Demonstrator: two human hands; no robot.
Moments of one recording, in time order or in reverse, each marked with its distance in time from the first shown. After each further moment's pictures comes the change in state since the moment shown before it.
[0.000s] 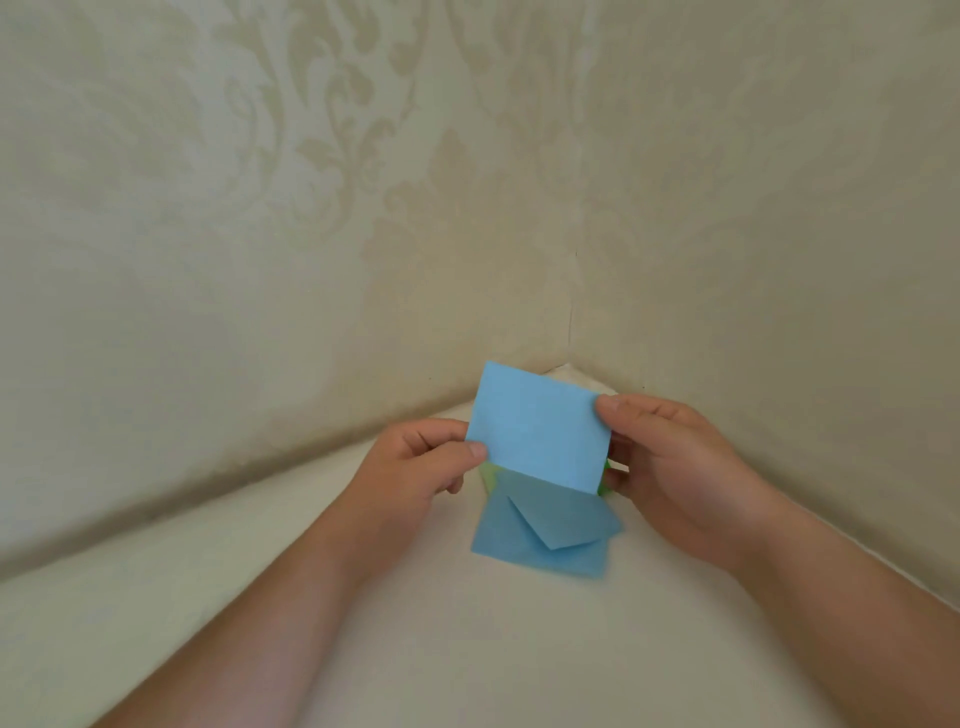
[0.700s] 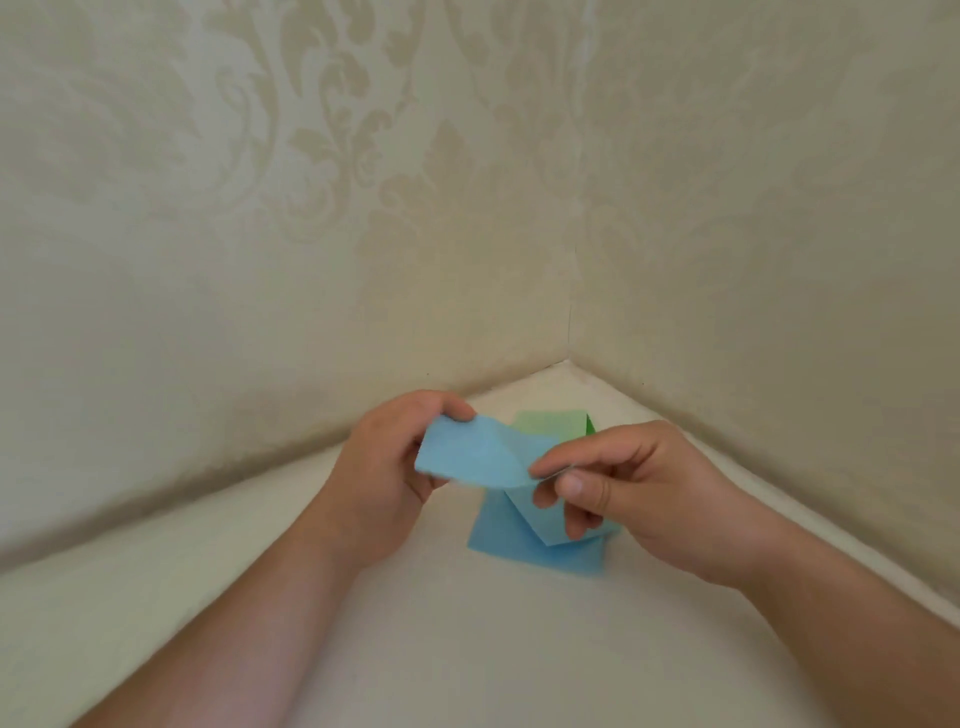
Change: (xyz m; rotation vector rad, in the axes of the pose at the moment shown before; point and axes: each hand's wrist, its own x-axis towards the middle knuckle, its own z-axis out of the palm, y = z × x) left_hand 0.002 0.006 0.001 -0.376 0.087 -0.004; right_hand -0.024 -0.006 0.014 -0.315 -0.305 -0.178
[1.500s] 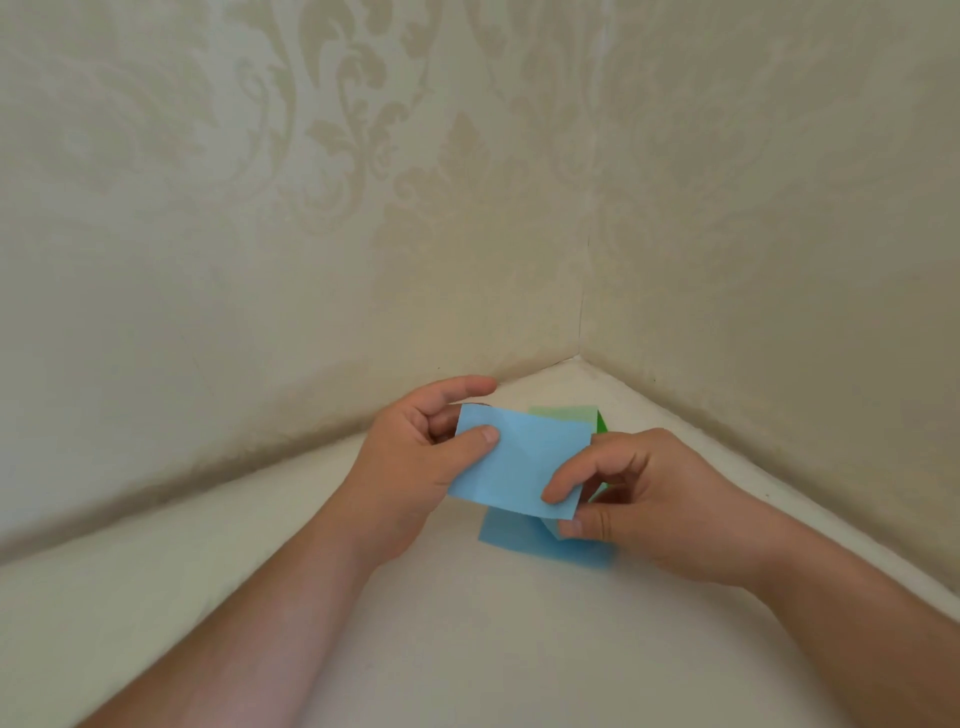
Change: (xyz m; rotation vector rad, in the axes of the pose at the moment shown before) left_hand -0.006 -0.001 0.008 0.257 0.030 0.013; right_hand 0.000 0.010 -0.004 -0.290 -0.020 0.067
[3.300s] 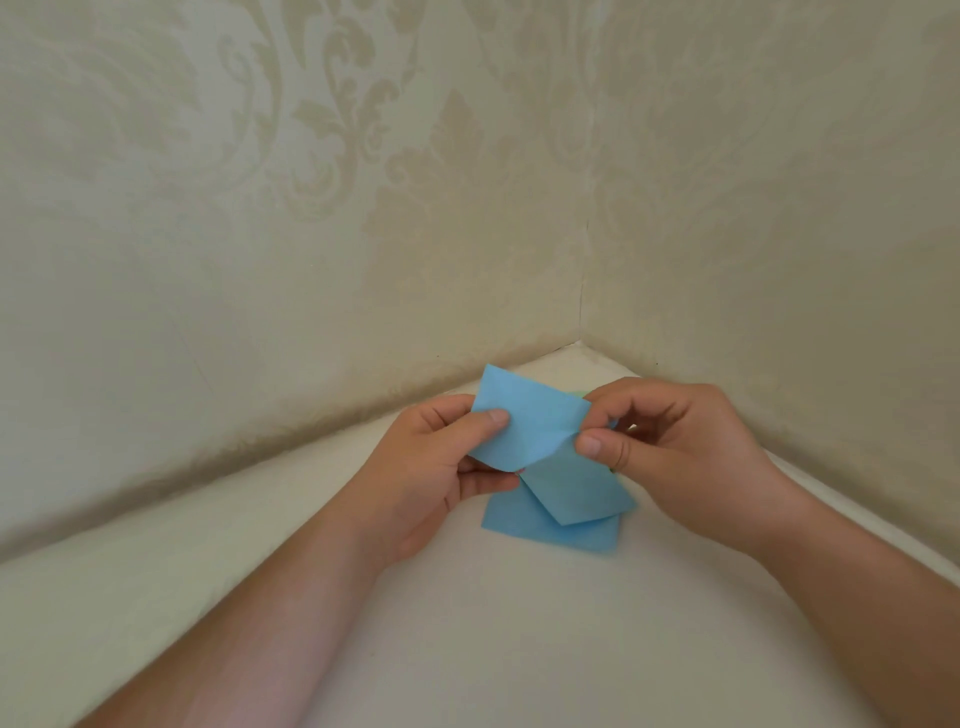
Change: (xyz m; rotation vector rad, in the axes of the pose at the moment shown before) left_hand -0.002 0.000 0.008 -0.143 -0.077 -0.250; right_hand 0.005 0.000 -0.004 0.047 0.302 -0.199
